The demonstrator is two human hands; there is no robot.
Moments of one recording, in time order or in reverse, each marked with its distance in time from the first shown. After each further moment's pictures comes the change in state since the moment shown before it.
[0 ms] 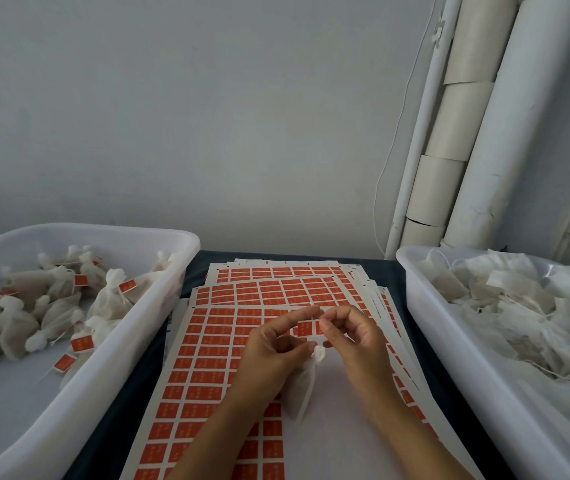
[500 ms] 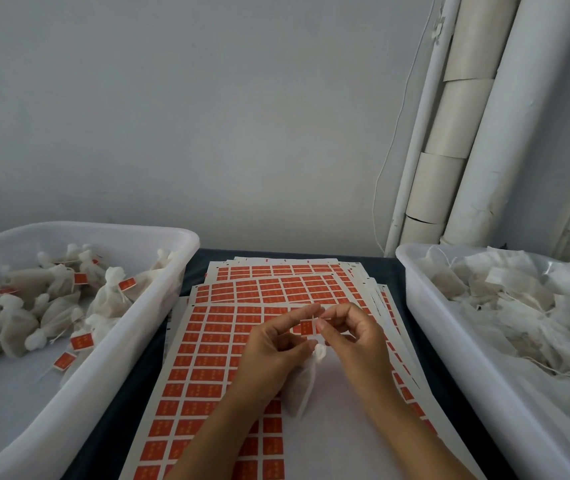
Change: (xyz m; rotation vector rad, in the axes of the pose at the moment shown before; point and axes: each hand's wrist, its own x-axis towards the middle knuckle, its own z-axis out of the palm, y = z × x) left_hand 0.000 -0.002 0.001 0.021 -0.022 0.015; right_hand -0.001 0.002 0.000 -0.065 0.005 -0.035
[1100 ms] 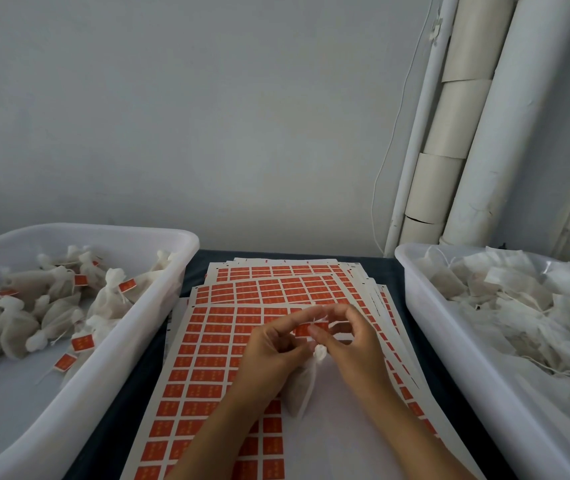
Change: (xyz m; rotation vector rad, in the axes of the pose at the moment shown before) left_hand -0.002 0.000 0.000 -0.043 -0.024 0.016; right_hand 0.003 0.008 0.004 -0.088 -0.018 0.083
